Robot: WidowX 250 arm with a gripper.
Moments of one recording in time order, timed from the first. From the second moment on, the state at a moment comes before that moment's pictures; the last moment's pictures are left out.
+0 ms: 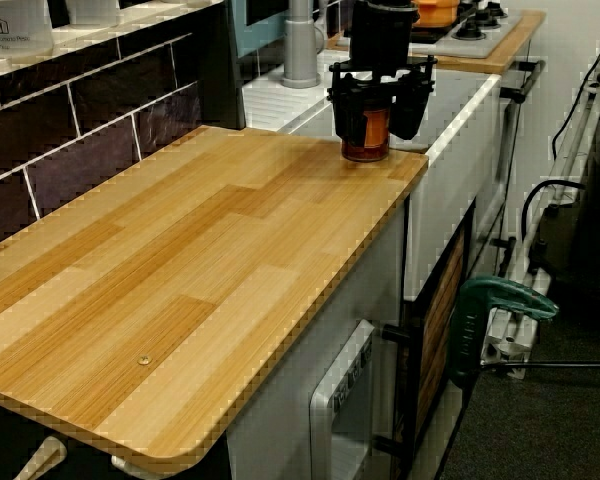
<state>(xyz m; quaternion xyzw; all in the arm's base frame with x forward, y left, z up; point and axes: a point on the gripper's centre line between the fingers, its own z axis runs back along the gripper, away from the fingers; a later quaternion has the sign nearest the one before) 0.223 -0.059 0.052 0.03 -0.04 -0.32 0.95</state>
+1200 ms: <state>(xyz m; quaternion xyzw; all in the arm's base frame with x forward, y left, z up) 0.254 -0.090 0.039 0.01 0.00 -0.32 0.95</state>
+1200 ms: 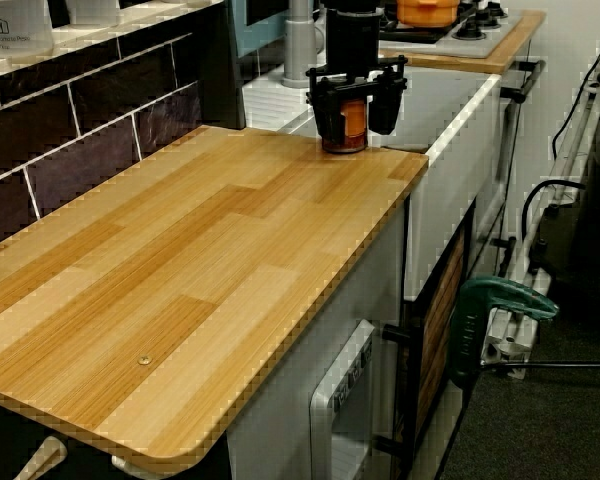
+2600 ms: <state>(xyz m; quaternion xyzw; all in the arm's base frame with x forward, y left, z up) 0.284 -0.124 0.012 0.05 0.03 -0.37 0.93</state>
